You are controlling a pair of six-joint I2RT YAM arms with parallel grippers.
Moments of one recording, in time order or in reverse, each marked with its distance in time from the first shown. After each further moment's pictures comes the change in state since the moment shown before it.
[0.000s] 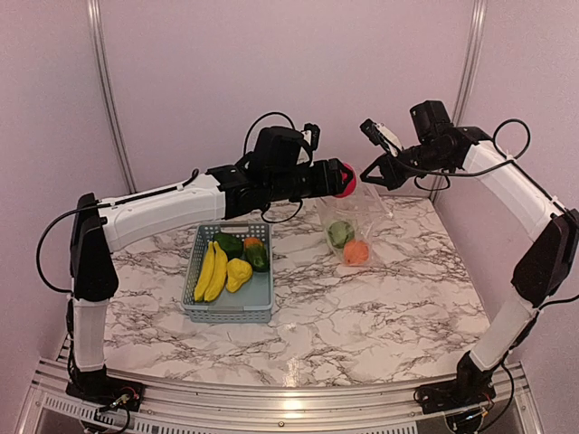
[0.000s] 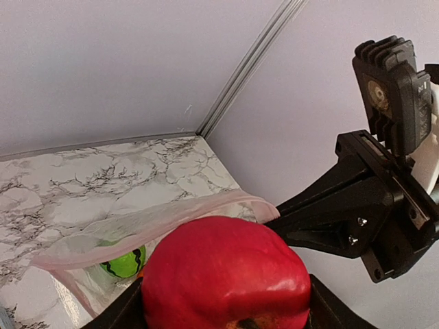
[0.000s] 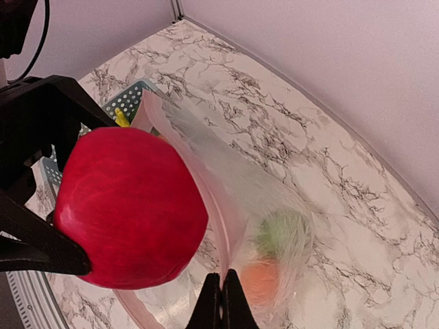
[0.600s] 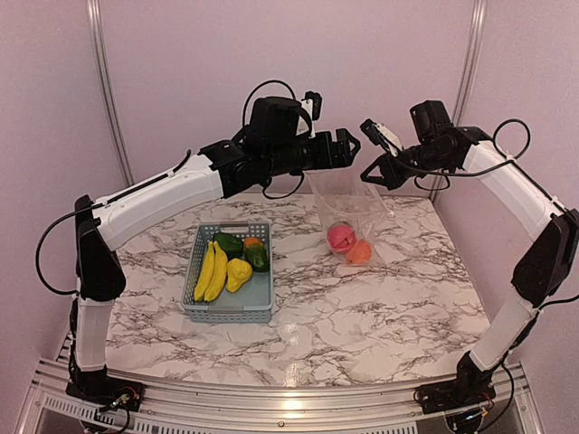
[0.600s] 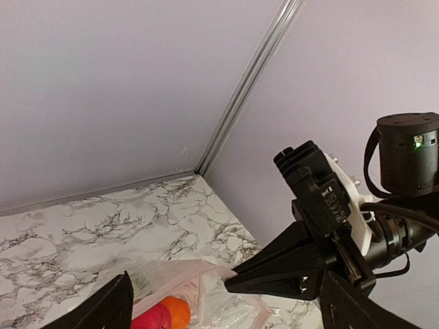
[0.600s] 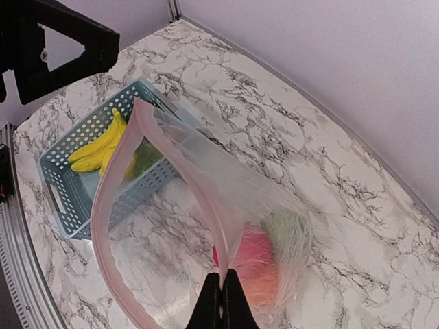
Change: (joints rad) left arm 0.000 0.064 0.265 -0.130 -0.056 0.087; right arm 0.000 0.000 0.000 0.002 0.008 0.000
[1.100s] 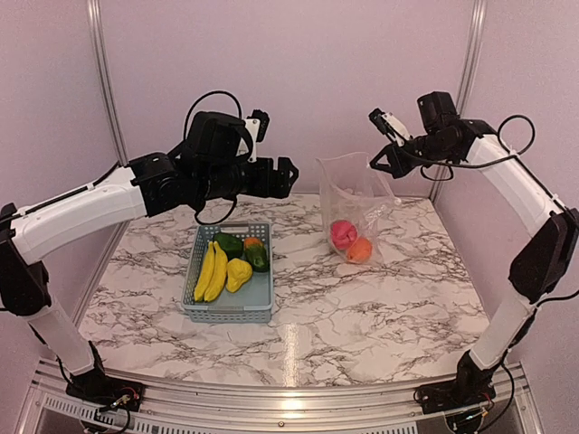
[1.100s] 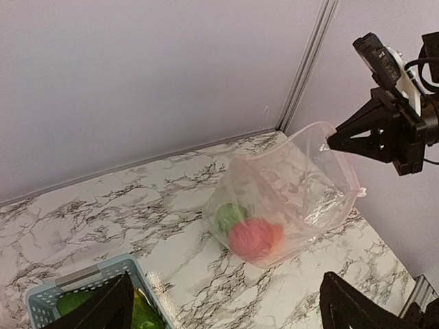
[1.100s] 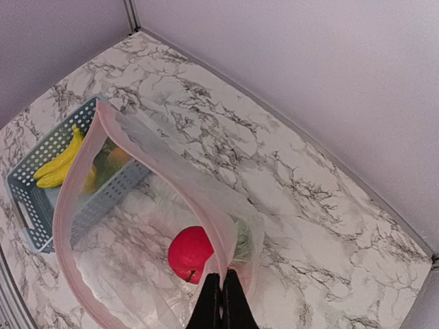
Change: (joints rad) left arm 0.008 -0.444 -0.525 -0.098 -0.176 0.158; right arm -0.029 0.016 0.058 -0.004 0.079 -0.007
